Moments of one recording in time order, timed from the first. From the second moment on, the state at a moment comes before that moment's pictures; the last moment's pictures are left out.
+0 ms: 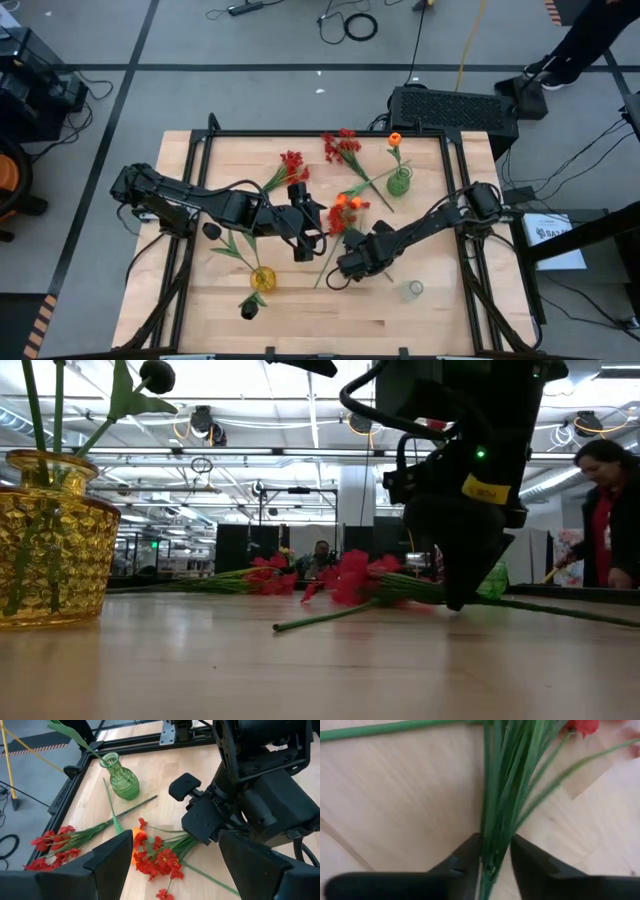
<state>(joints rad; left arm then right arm) -0.25 1.59 1.46 -0.53 -0.41 -0.05 0.33 1.94 1.24 -0.85 0.32 1.00</state>
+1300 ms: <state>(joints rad) -0.26 1.62 1.43 -0.46 -0.42 -0.17 0.33 1.67 1.14 -1.10 0.37 0.76</state>
